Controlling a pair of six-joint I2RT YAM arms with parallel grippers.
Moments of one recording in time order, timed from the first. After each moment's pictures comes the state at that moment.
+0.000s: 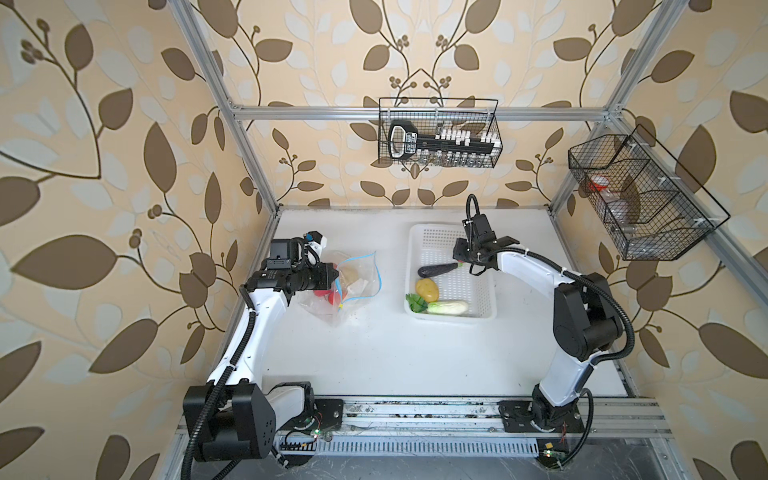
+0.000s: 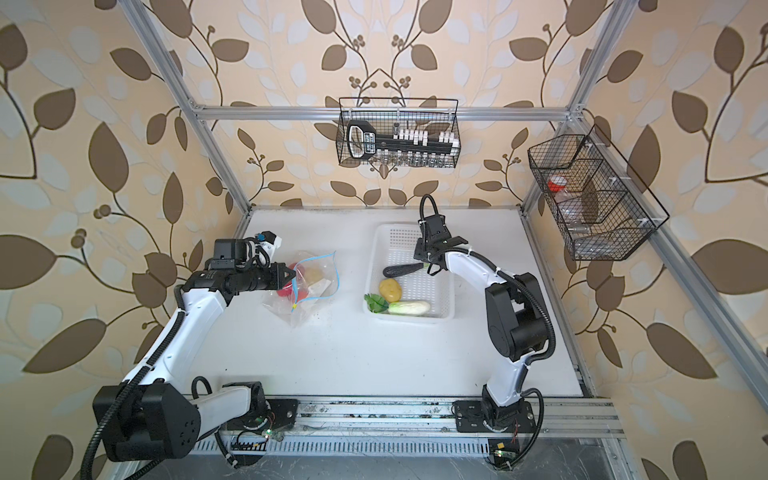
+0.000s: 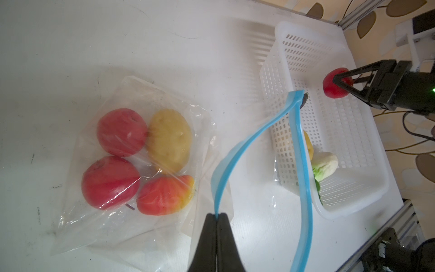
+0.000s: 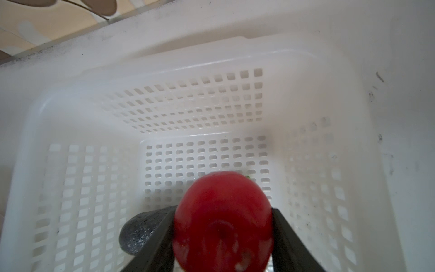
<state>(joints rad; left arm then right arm) 0.08 1.17 0.98 -0.68 0.52 -0.04 0.34 1.78 1.30 -0.41 0.17 0.53</state>
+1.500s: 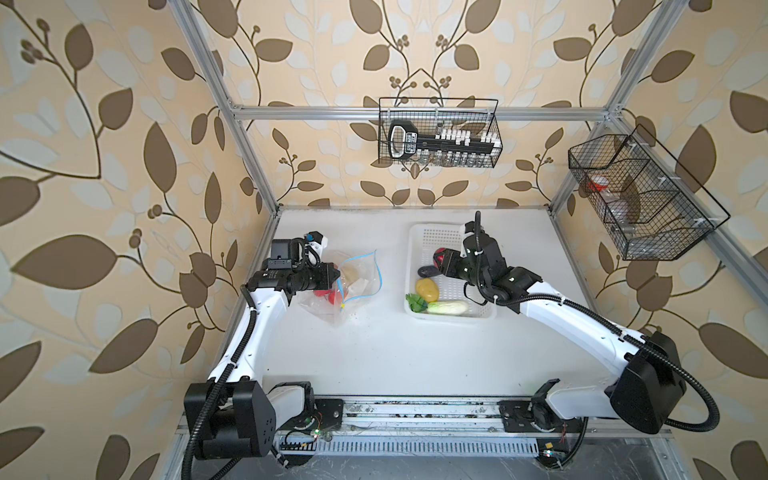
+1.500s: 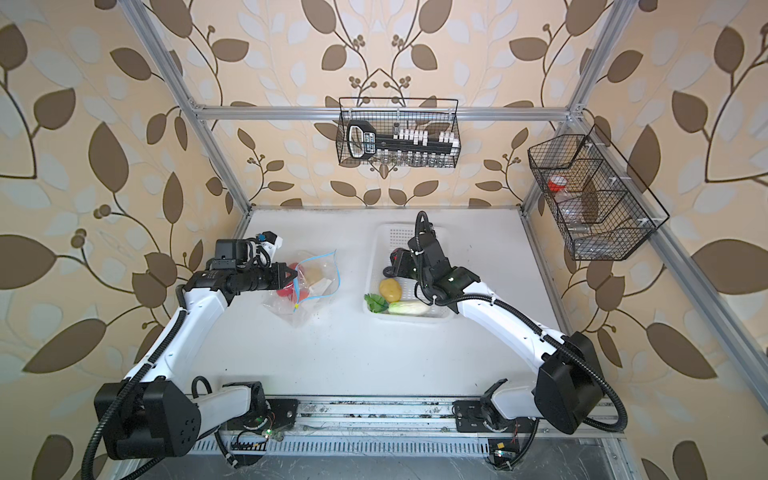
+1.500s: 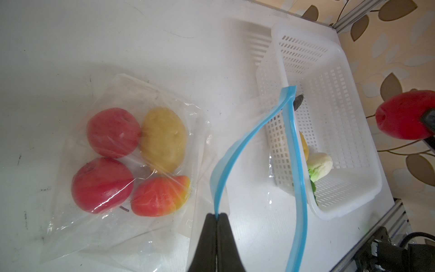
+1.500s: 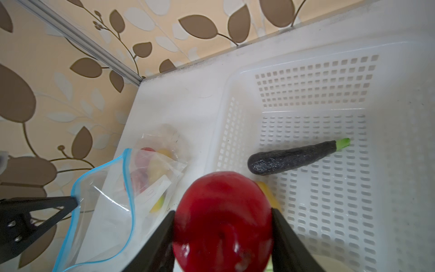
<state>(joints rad) 0.08 1.17 0.97 -0.67 0.54 -0.05 0.64 1.36 1.08 -0.28 0.15 0.67</state>
